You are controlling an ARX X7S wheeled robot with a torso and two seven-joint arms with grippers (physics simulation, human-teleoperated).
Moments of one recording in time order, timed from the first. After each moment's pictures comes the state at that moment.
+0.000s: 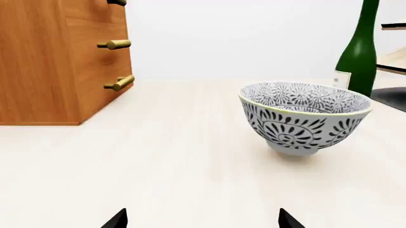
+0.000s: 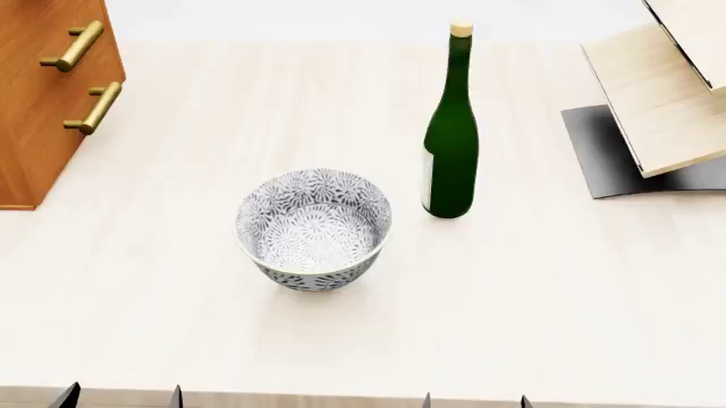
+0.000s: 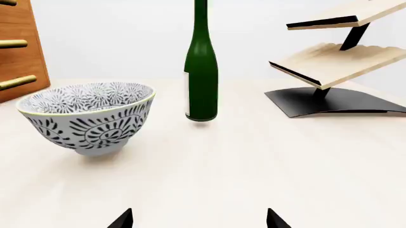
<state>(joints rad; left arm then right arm) 0.00 0.00 0.00 0.00 0.00 0.00 0.00 0.00 0.00 0.00 0.00 0.00 0.00 0.00</state>
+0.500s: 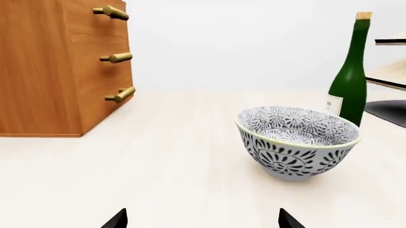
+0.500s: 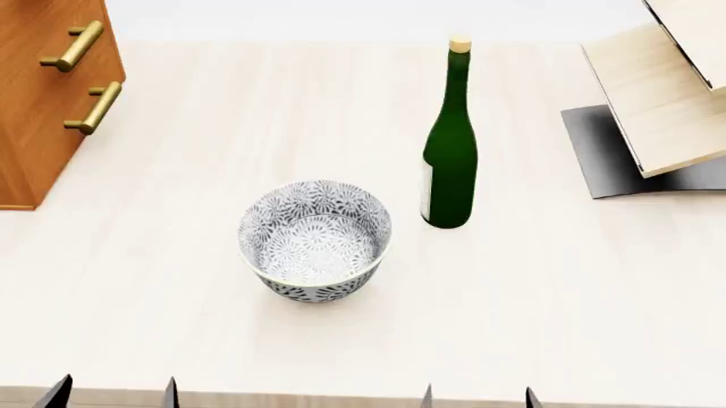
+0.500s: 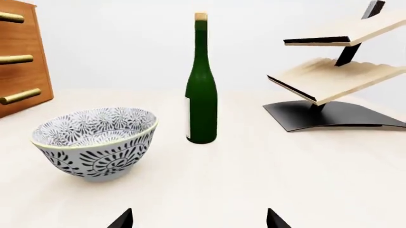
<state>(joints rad) 0.02 -0.05 0.06 0.09 -0.06 -0.03 -0.06 -0.03 0.05 -0.06 -0.10 0.05 0.03 0.06</state>
